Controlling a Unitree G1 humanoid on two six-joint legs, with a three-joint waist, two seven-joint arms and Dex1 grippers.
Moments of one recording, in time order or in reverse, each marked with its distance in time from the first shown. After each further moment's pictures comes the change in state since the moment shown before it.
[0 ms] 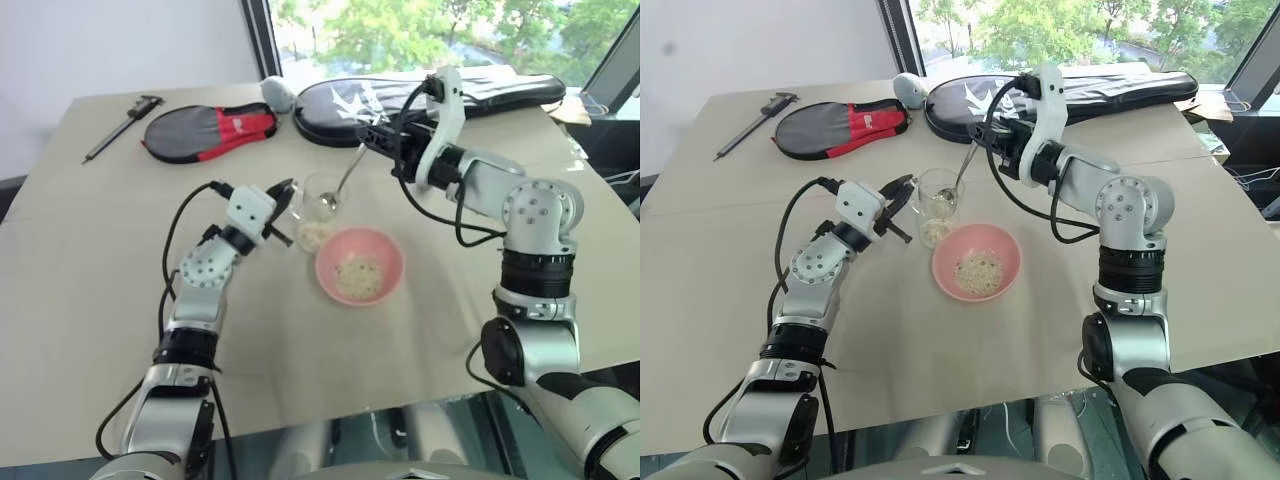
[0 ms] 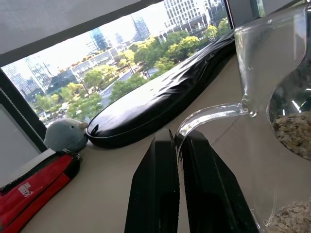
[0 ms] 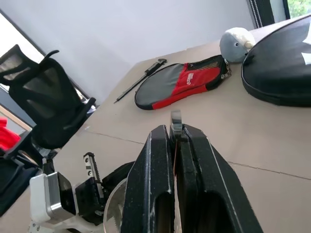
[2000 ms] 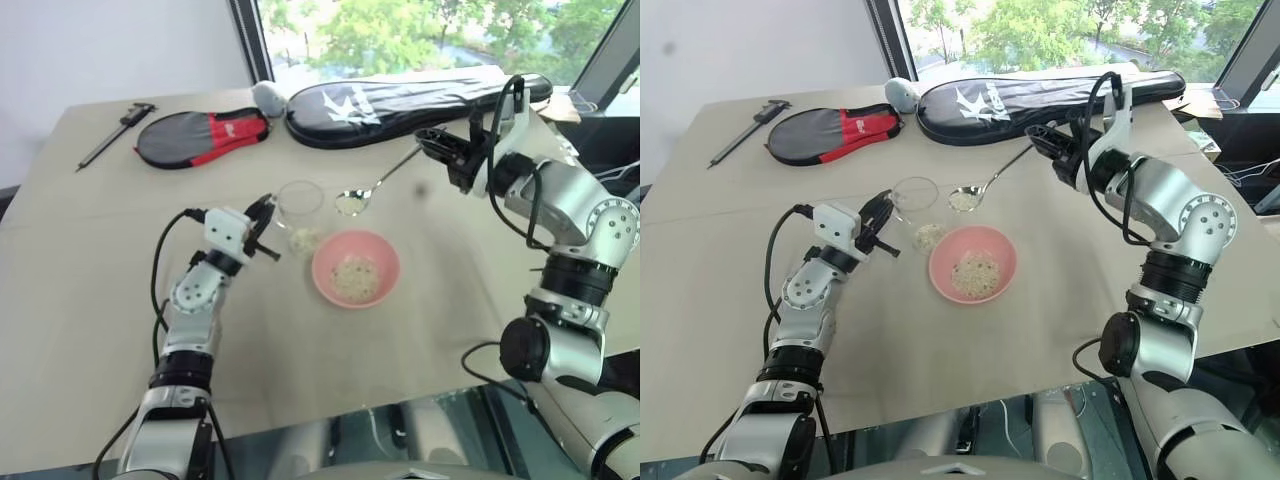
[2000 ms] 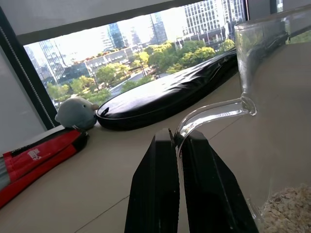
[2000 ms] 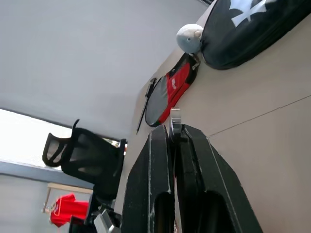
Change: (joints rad) left arm 0.111 -0.025 0.058 0.040 -0.130 -0.078 0.001; right arm 0.090 -0.102 -0.233 0.084 0.840 0.095 -0.691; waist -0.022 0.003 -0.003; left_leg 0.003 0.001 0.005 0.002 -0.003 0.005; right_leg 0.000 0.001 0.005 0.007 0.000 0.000
